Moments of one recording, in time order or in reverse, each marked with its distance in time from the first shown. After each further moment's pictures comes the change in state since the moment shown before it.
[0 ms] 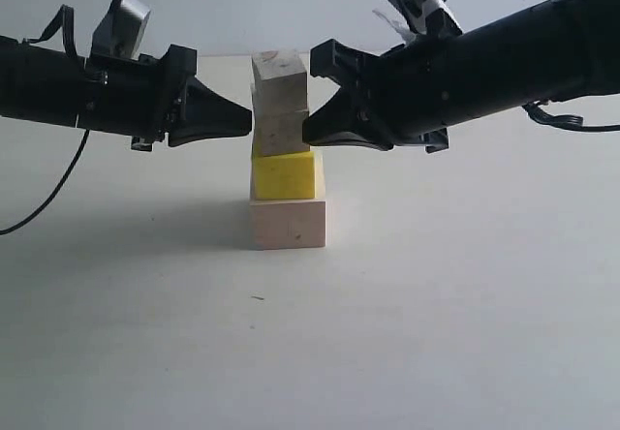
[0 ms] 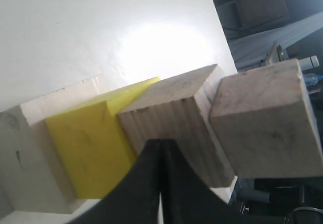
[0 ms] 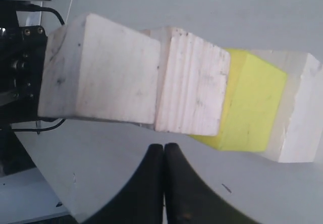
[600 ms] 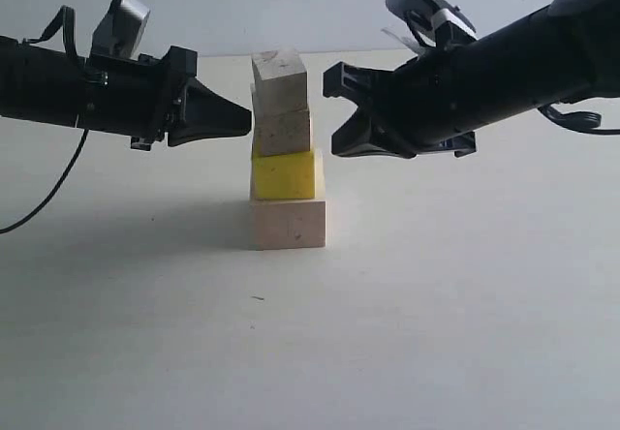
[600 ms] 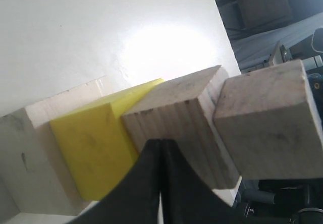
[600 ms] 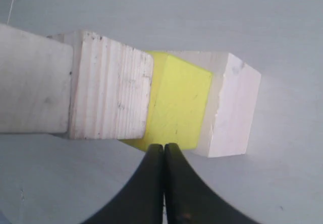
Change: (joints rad) left arm 0.000 0.000 0.000 0.000 -0.011 0.012; right arm 0.000 0.000 0.000 -0.224 -0.111 0.186
